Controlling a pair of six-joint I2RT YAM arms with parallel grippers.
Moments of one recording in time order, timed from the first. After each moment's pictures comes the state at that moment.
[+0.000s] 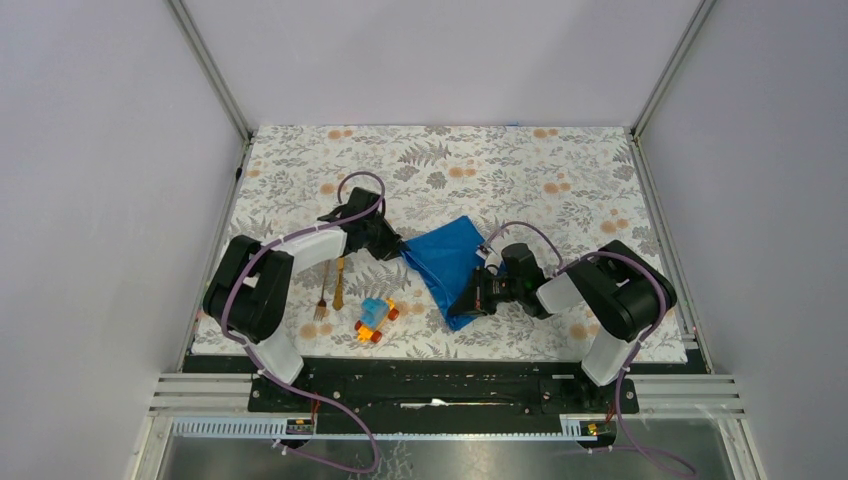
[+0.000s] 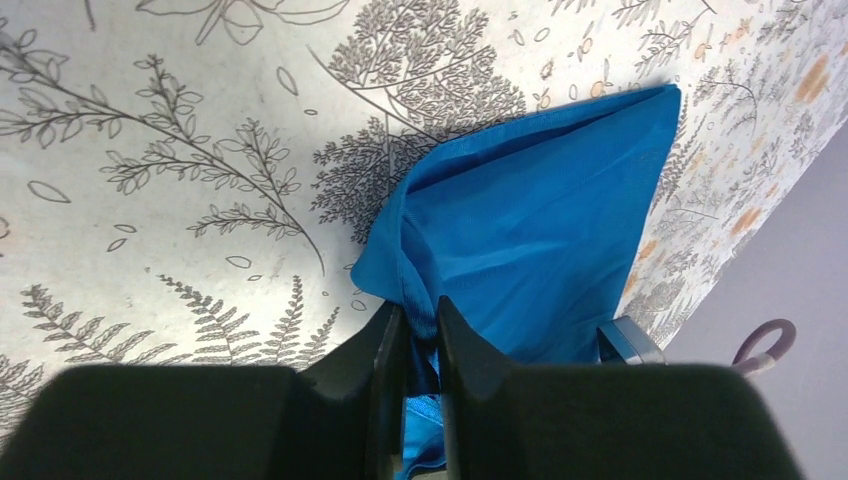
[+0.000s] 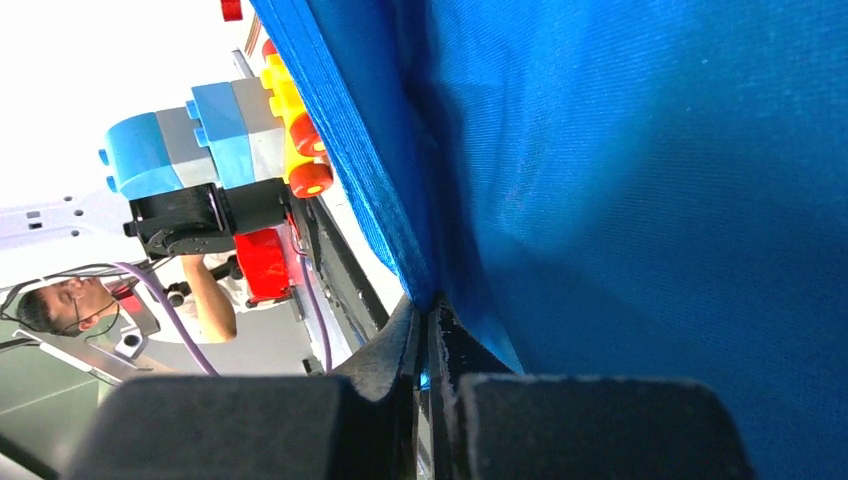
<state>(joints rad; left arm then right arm) -0.42 1.69 0.95 -0.20 0.20 -1.10 0.54 1.74 0.42 0.63 -0.78 0.93</state>
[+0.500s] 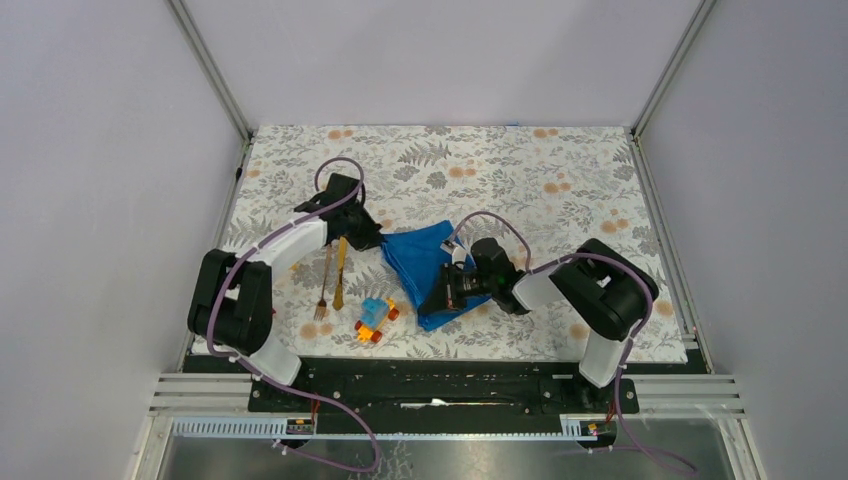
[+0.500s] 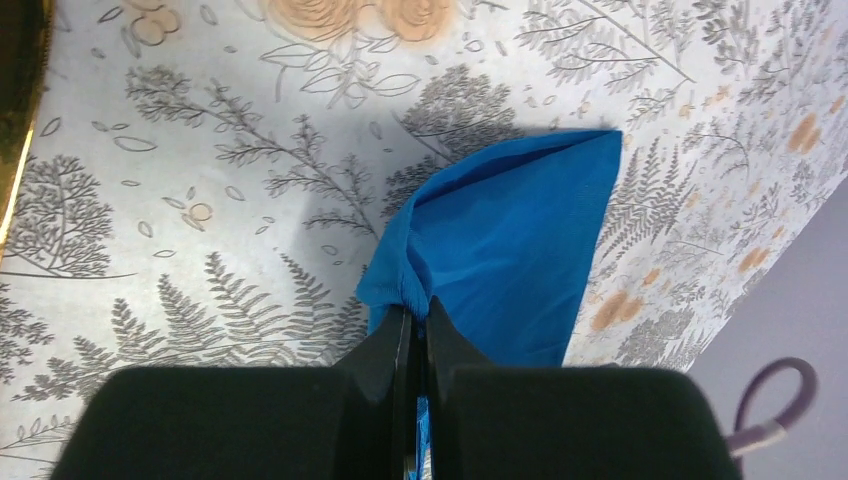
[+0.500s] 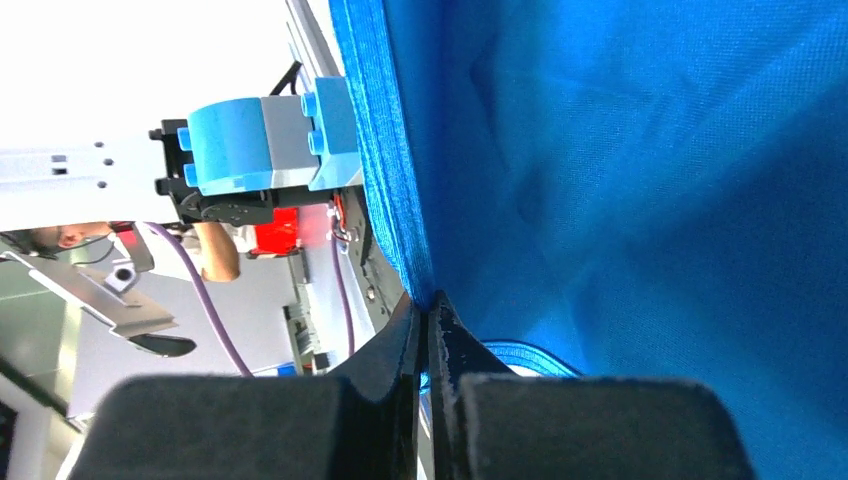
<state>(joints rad) -0.32 1.59 1.01 -0.42 0.15 -0.99 0.73 1.78 0.59 0.65 -0.76 0.95</state>
